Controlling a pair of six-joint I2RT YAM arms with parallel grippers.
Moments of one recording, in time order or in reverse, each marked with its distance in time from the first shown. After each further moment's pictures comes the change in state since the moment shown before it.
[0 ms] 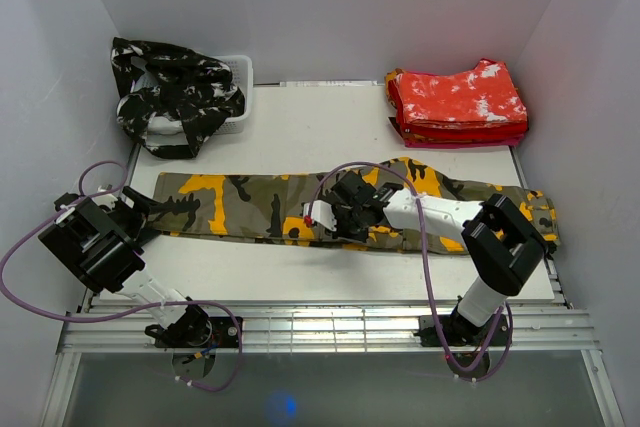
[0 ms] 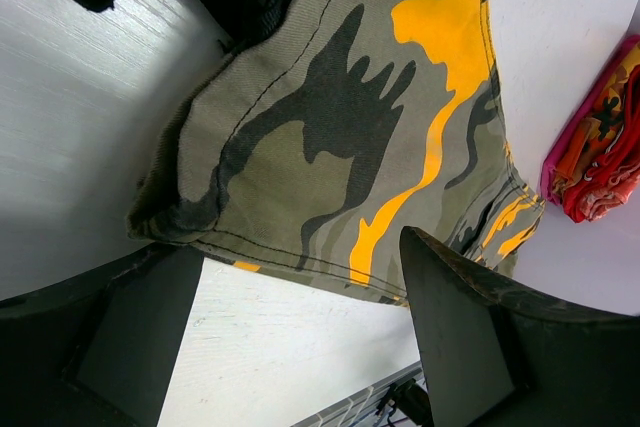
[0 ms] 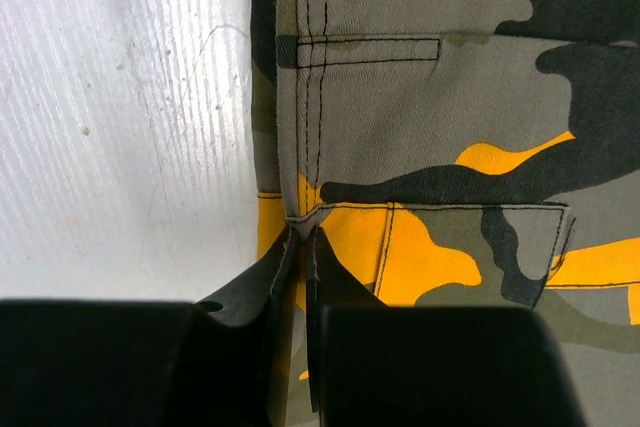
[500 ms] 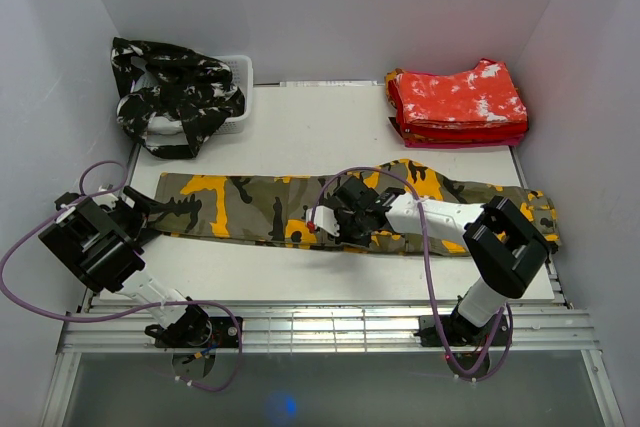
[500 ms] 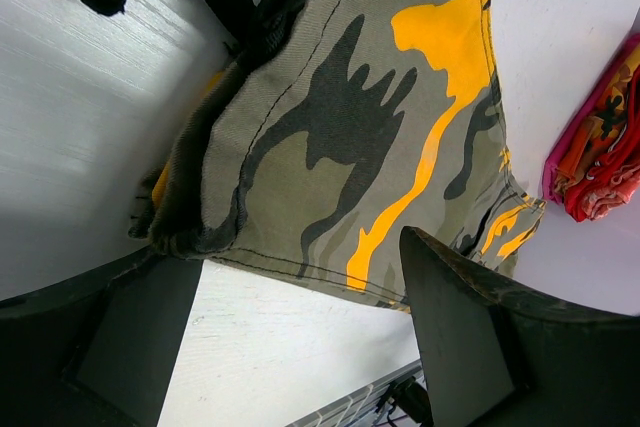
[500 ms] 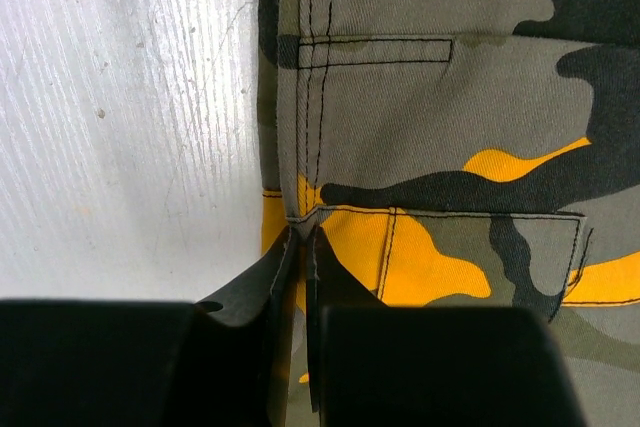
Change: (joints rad) left arm 0.000 0.001 0.004 -0.008 -0.006 0.000; right arm 0.000 -0.019 -0.059 0.021 -0.008 -0.012
